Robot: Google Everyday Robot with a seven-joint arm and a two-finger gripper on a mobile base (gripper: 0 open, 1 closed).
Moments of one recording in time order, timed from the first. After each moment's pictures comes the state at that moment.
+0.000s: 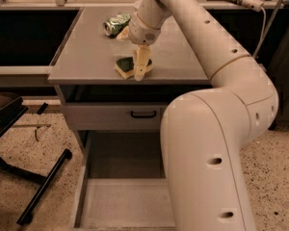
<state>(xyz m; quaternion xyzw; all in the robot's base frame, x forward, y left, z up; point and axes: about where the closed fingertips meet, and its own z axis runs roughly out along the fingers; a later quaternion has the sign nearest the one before) 0.731 0.042 0.850 -0.81 0.53 0.11 0.23</state>
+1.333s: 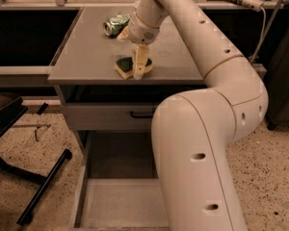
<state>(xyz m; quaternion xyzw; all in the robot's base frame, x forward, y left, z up) 0.739 0.042 0.846 -0.80 0.54 0.11 0.21</state>
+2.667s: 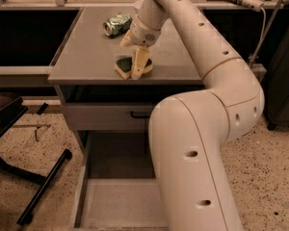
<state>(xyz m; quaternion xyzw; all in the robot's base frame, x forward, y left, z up) 0.742 0.035 0.836 -0.79 0.56 0.13 0.20</state>
